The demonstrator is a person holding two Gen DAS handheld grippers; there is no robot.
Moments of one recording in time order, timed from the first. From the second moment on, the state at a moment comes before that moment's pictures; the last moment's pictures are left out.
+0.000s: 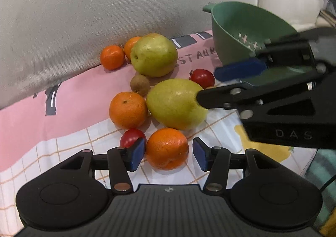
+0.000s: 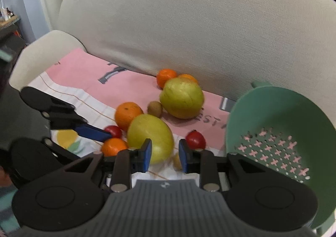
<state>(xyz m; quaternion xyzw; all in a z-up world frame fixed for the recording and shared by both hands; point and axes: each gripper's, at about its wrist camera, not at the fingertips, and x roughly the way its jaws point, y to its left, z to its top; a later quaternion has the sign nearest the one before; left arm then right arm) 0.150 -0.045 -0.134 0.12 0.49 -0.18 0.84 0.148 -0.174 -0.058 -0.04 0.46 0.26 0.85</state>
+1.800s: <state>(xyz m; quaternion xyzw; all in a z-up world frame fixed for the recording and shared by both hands) 0.123 -0.040 -0.070 0.07 0.46 -0.12 0.88 0.121 -0.216 -0.013 0.08 0.48 0.19 0.85</state>
